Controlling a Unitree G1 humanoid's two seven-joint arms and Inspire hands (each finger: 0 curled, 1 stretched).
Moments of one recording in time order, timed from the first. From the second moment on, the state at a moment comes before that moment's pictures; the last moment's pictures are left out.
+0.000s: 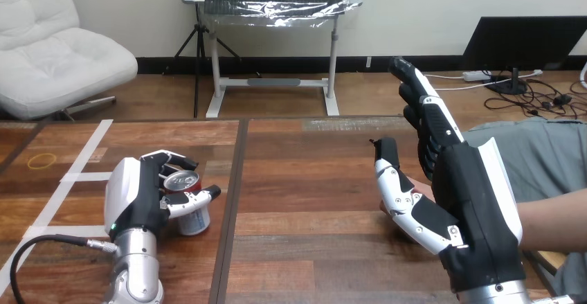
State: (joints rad) left arm -0.50 0.26 -0.12 1.22 0.36 -0.46 0.48; right arm 0.40 -0.08 0.19 -0.61 -0.19 -0.14 0.01
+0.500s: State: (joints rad) left arm -0.49 0.26 -0.13 1.20 0.37 -0.50 0.48; right arm 0.40 -0.07 0.19 -0.61 -0.19 -0.14 0.01
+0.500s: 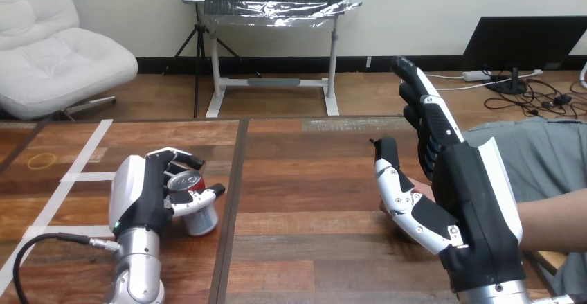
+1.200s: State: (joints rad) left arm -0.45 0.27 -0.17 1.03 0.45 -0.53 0.49; right arm 0.40 -0.07 0.19 -0.61 -0.20 -0.14 0.01
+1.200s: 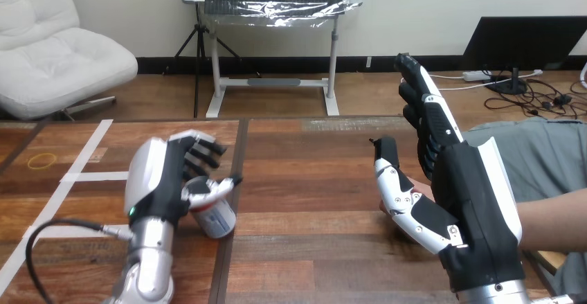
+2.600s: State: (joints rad) left arm -0.38 0.28 -0.17 0.76 0.50 -0.51 0.46; right arm 0.40 -0.07 0.20 -0.61 -0.20 -0.14 0.01
